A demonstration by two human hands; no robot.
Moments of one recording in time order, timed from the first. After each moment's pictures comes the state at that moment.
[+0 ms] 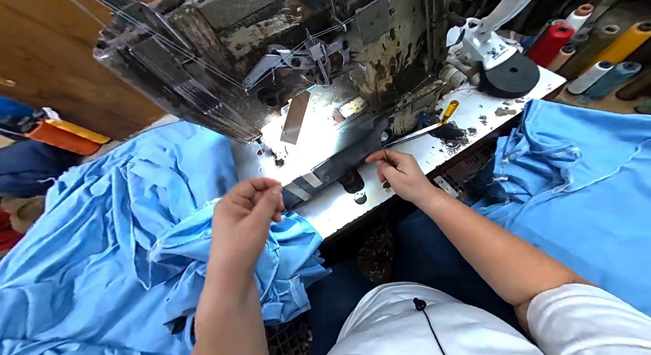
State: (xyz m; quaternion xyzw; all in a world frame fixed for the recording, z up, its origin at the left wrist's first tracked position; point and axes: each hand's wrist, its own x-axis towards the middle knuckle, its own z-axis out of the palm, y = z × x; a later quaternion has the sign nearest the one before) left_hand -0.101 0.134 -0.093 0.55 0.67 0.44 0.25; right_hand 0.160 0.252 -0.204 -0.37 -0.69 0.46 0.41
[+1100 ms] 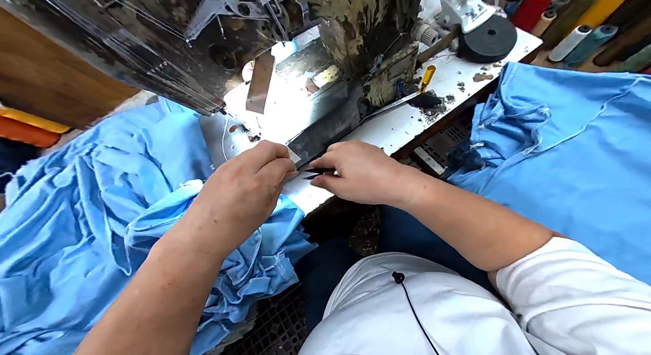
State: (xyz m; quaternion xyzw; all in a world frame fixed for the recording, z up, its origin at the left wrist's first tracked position) left_hand -0.086 0.152 -0.066 0.91 0.40 0.10 -0.06; right_hand 0.139 0.200 -0.107 -0.34 -0.86 0.34 0.16
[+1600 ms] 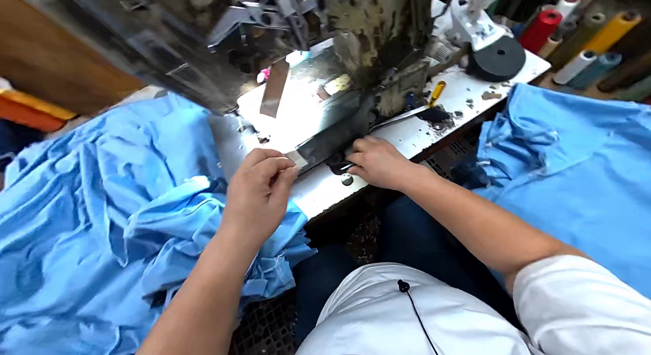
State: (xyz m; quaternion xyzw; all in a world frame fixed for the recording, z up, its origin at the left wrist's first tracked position) left_hand -0.080 0.141 -0.100 0.75 0.60 0.27 0.05; right_hand 0.155 0.265 -0.212 -0.29 -0.93 0.13 0.20
